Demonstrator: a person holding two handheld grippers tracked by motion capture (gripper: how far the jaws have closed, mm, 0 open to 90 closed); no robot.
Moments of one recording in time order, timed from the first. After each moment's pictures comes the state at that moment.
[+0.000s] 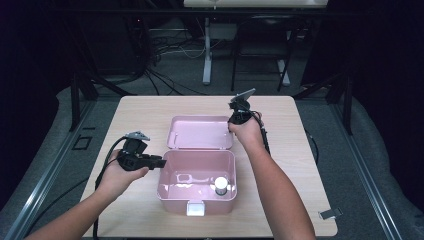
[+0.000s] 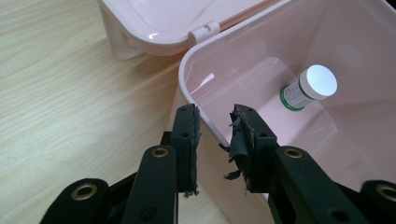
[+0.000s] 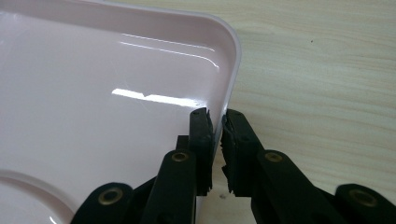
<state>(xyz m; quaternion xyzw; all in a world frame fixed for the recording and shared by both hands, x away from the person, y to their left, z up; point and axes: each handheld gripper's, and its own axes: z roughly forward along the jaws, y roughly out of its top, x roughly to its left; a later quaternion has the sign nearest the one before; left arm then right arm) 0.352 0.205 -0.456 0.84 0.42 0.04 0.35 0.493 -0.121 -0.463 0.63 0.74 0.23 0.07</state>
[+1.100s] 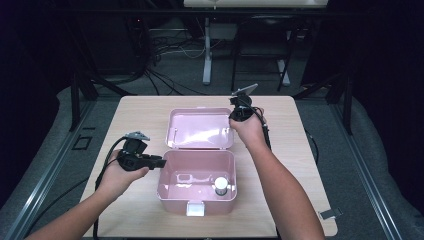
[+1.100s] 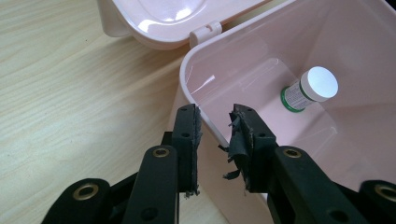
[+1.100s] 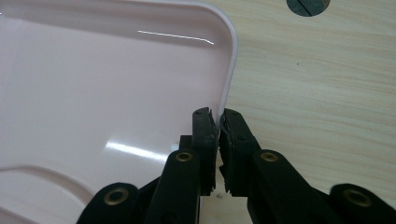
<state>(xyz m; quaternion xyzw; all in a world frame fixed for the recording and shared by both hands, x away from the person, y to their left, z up) 0.352 0.204 -0.456 0.83 0.42 0.04 0.35 0.483 -0.121 -0.438 0.62 0.73 0.25 0.10</state>
